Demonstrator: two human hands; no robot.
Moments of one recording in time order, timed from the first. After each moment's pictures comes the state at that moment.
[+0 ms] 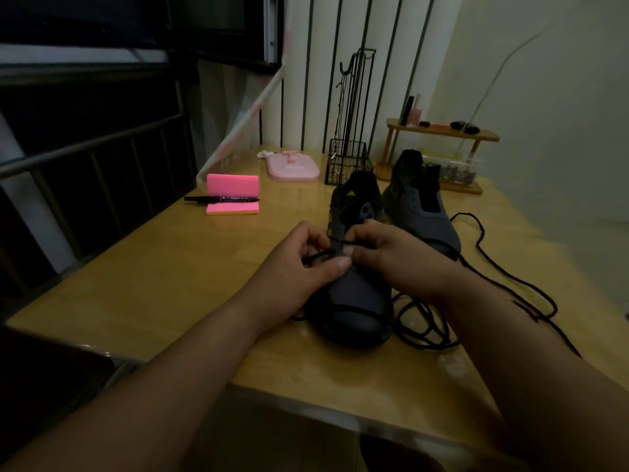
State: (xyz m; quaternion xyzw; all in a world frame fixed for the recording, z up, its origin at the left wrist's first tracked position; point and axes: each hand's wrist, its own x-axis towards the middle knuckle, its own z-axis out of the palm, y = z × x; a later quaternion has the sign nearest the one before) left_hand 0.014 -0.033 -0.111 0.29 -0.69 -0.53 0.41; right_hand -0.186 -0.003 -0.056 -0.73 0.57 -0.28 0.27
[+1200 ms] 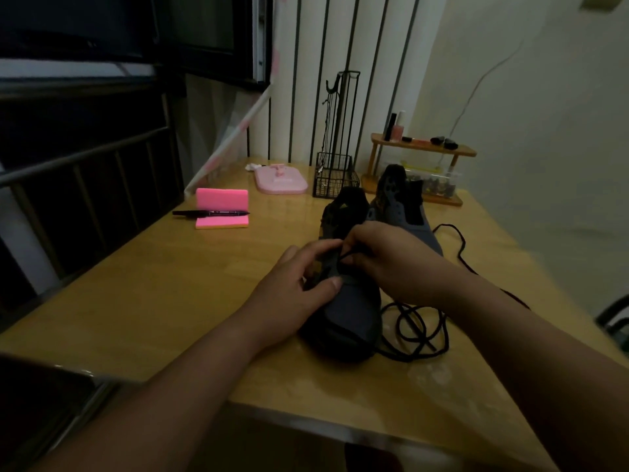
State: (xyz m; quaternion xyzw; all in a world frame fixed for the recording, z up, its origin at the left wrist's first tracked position) left_hand 0.014 -0.036 -0.115 0.32 -0.79 -0.37 0.38; right_hand -0.186 0.009 -0.028 -0.78 0.59 -0.18 0.04
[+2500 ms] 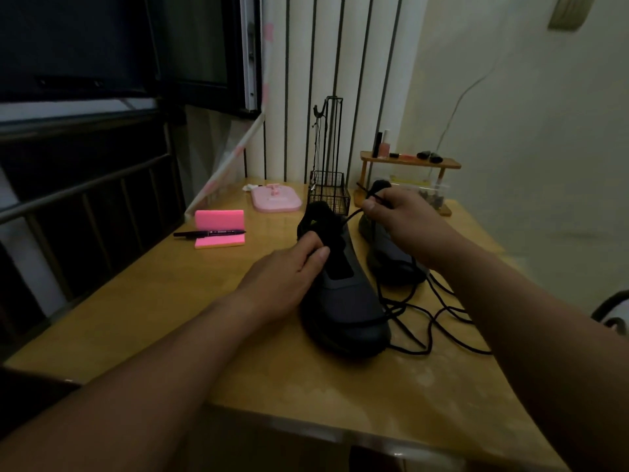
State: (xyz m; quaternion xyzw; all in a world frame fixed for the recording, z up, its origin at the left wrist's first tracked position) left_hand 0.002 -0.047 -0.067 0.37 -0.85 -0.24 0.29; right_hand -0.218 -0.005 0.013 -0.64 0.64 -0.41 0.15
